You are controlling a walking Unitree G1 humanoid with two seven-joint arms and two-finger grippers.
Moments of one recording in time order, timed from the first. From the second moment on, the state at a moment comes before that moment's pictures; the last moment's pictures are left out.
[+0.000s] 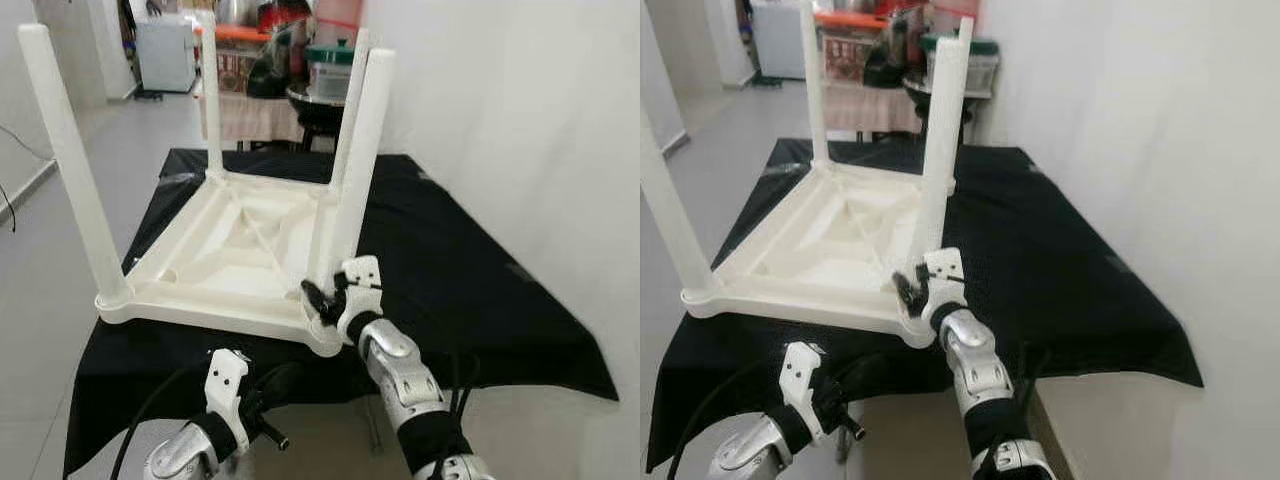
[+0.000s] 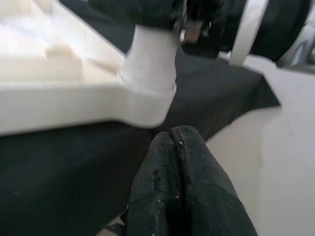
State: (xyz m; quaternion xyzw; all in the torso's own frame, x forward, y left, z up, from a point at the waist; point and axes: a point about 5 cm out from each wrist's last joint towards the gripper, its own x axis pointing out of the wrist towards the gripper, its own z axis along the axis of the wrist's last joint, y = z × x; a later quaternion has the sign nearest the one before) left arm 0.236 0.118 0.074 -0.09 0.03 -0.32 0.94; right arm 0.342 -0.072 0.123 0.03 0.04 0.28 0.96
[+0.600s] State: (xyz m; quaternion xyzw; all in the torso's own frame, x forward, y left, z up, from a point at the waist) left arm 0.241 0.116 0.075 -0.09 0.03 -0.32 0.94; right arm 0.372 -0.104 0.184 -0.04 -0.02 0.54 0.84
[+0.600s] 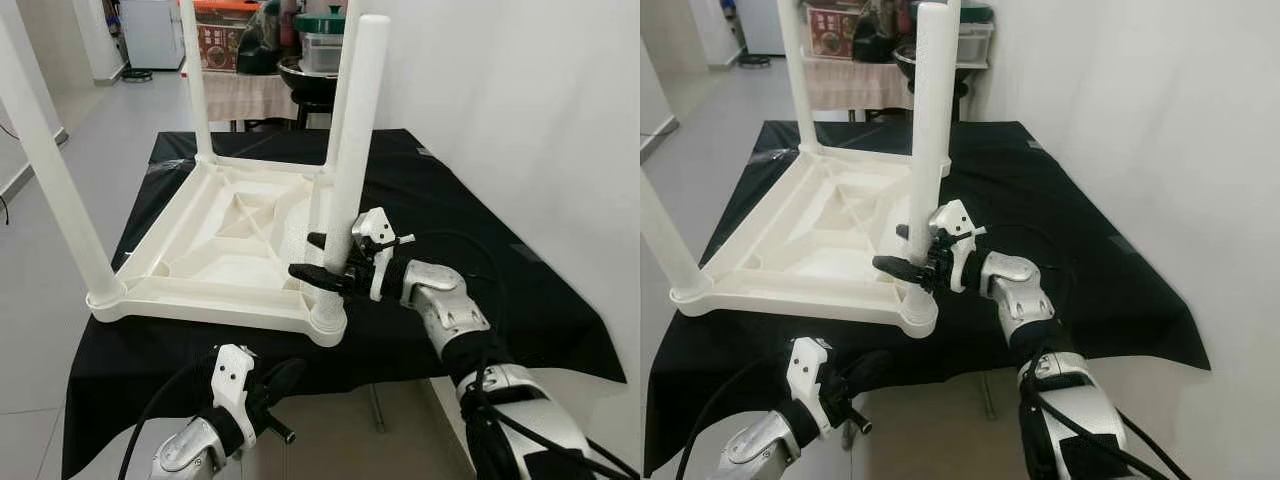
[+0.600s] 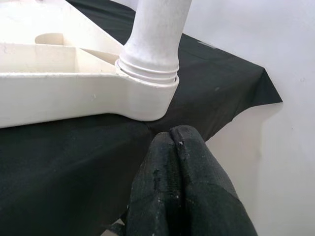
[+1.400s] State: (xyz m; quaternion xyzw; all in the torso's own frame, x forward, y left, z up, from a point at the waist) left arm 0.235 0.119 0.073 -0.10 0.03 -0.31 0.94; right arm 0.346 -0.068 0.137 0.01 -0.02 0.20 0.98
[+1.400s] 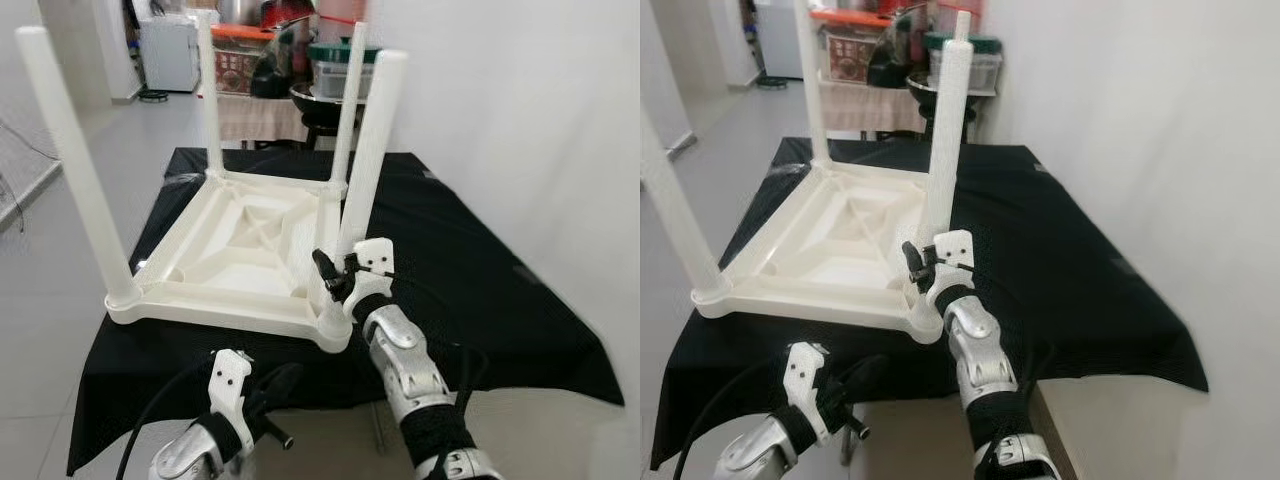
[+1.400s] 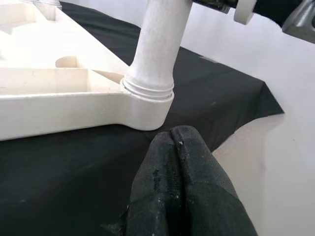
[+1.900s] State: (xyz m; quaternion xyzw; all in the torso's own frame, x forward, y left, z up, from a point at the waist) left arm 0.240 0.118 0.076 -0.09 0.02 -0.31 0.95; right arm 0.335 -0.050 0.115 0.01 0.04 0.32 0.95
